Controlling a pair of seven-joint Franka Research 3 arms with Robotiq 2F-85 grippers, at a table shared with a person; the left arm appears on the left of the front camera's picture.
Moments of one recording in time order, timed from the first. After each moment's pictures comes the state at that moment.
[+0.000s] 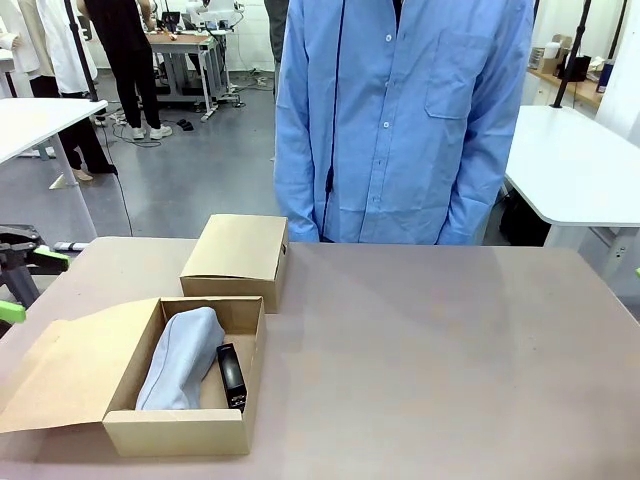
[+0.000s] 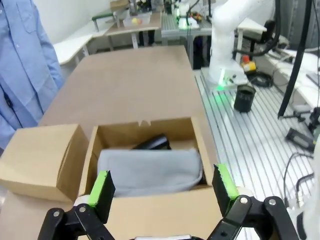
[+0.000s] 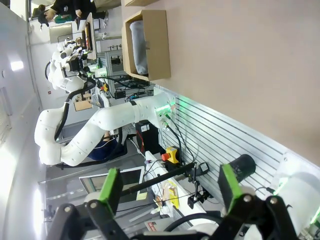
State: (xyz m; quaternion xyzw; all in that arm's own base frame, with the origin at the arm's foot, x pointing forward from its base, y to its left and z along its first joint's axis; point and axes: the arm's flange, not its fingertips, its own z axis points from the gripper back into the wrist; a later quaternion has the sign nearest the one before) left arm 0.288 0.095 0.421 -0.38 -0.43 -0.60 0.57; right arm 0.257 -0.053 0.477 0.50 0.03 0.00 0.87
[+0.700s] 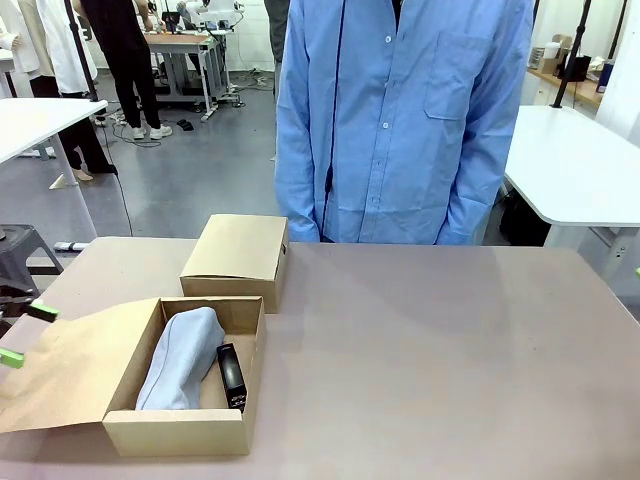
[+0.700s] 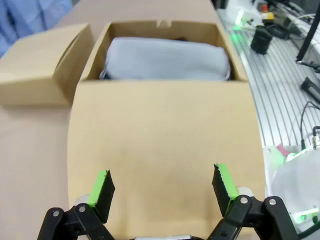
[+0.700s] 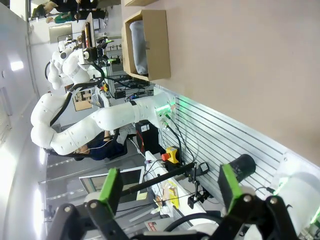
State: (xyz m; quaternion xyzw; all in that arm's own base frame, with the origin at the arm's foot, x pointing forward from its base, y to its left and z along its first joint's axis) left arm 0.312 0.173 0.331 -0.31 -0.35 -0.59 0.66; right arm 0.257 -0.053 0.477 0.50 0.03 0.00 0.87
